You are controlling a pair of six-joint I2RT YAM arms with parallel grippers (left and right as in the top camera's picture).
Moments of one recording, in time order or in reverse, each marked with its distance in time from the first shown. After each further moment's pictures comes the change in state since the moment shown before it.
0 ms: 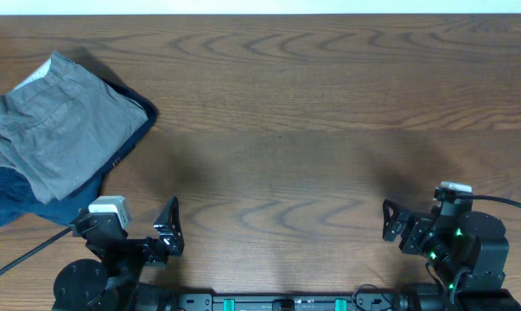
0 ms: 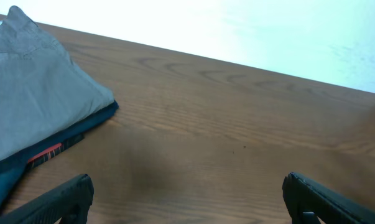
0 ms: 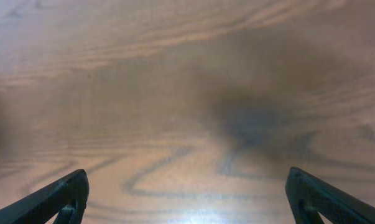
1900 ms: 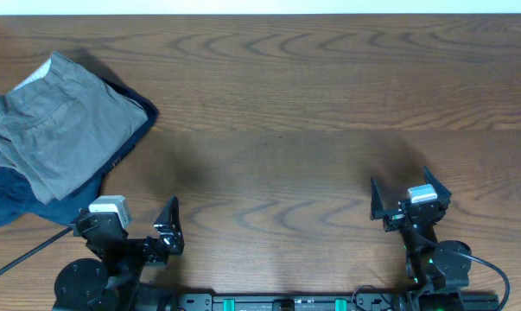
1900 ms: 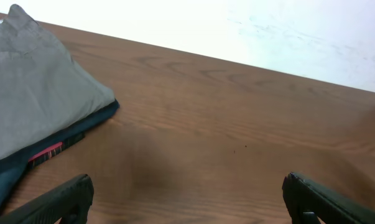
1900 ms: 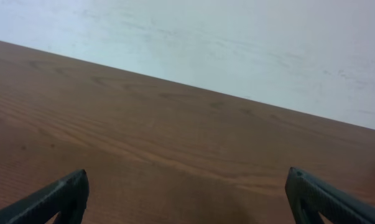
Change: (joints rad) left arm 0.000 0.000 -0.004 0.000 -0.003 0.000; right arm 0.061 -0.382 -0.637 0.919 0.023 -0.433
